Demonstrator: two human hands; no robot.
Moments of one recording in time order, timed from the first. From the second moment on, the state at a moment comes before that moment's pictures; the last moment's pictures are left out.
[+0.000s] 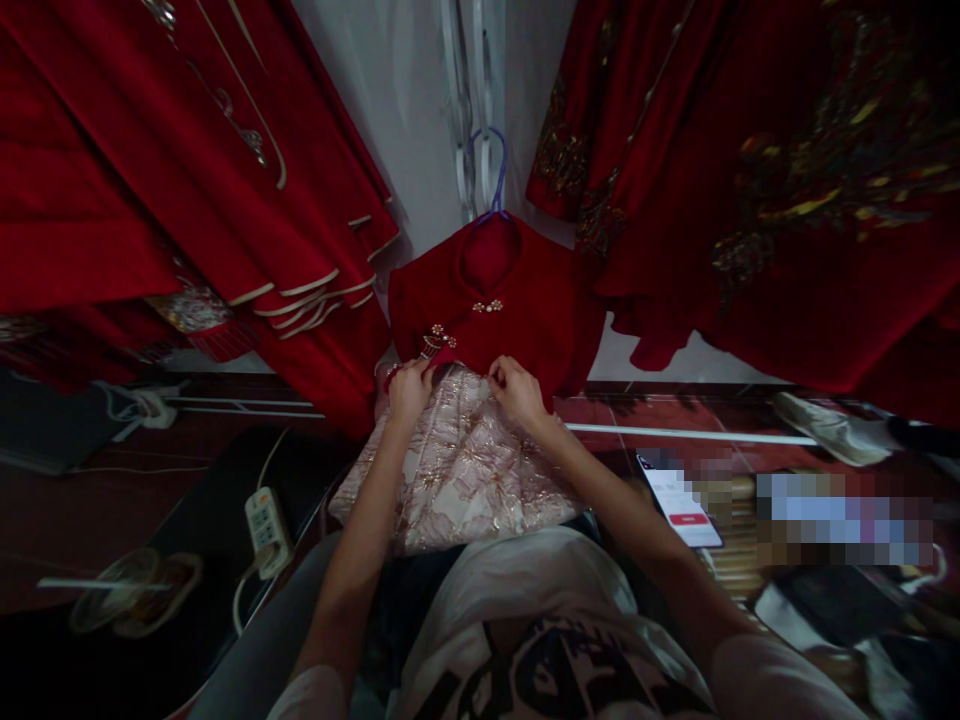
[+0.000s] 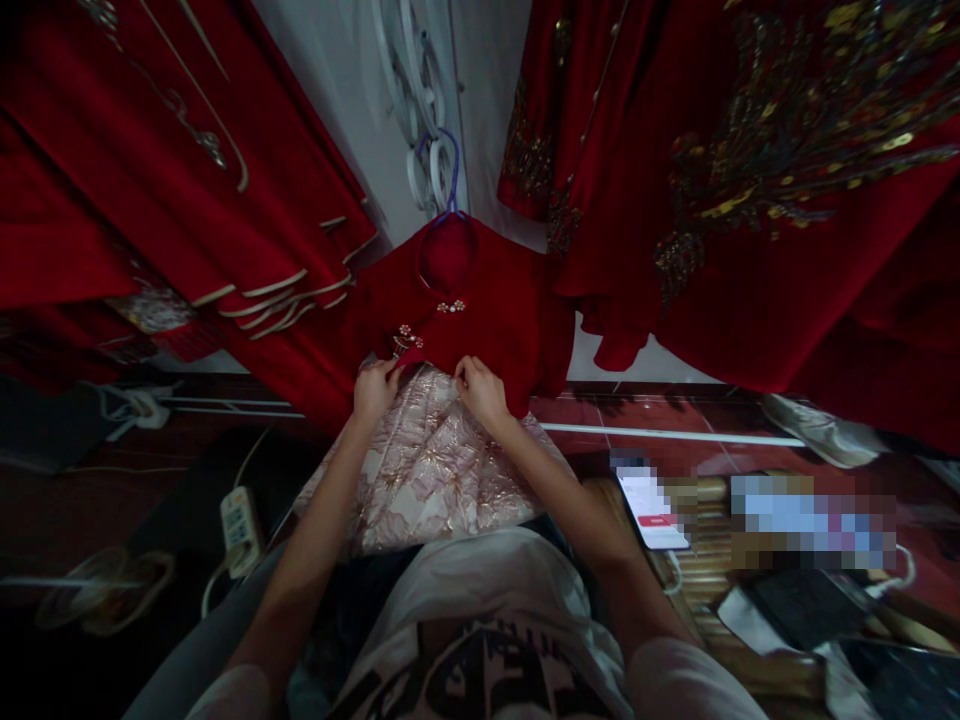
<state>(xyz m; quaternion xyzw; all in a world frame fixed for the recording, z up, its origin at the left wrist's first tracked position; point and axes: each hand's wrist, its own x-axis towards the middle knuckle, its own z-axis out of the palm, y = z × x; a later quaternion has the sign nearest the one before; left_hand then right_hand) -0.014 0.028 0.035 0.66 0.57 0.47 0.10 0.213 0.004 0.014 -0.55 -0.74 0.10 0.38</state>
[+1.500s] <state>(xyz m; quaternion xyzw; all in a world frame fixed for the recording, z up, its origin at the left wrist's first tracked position) 0.053 -0.006 -0.038 0.49 0.47 0.66 0.31 0.196 0.004 0.005 -0.43 -0.66 0.41 0.45</state>
